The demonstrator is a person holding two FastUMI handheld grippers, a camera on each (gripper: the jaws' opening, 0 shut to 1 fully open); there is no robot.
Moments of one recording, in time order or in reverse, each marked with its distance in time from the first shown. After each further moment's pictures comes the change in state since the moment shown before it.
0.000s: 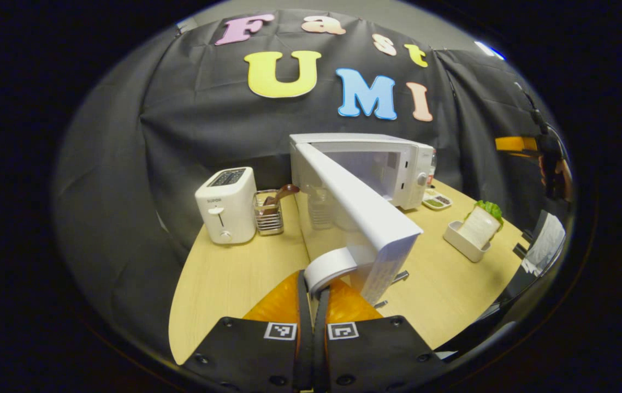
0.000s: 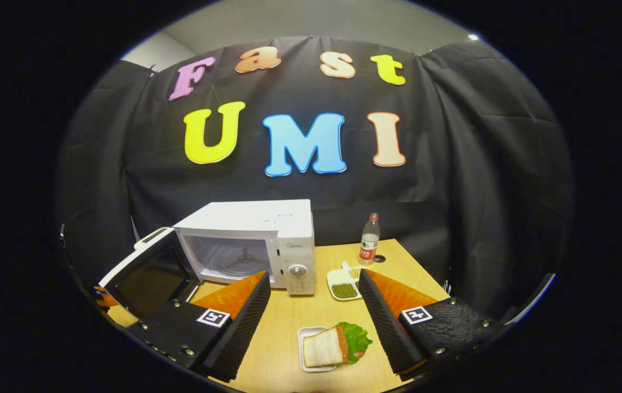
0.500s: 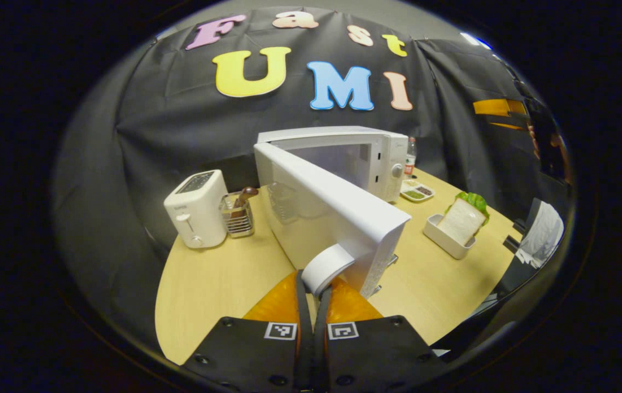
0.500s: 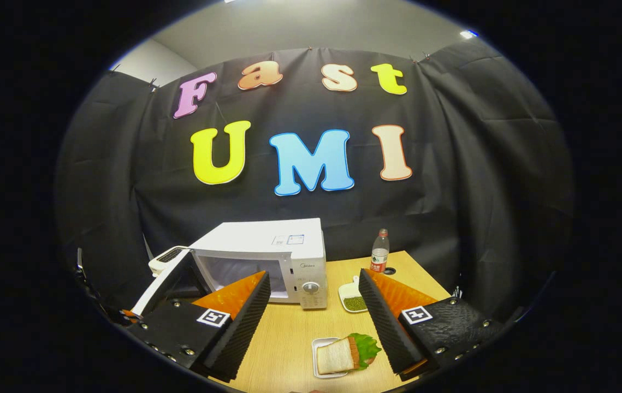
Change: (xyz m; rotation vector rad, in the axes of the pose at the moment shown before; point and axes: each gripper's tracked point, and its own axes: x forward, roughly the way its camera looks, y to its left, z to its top) left arm 0.011 -0.063 0.005 0.055 0.052 -0.055; right arm -0.028 0.034 0.062 0.027 -0.117 0.094
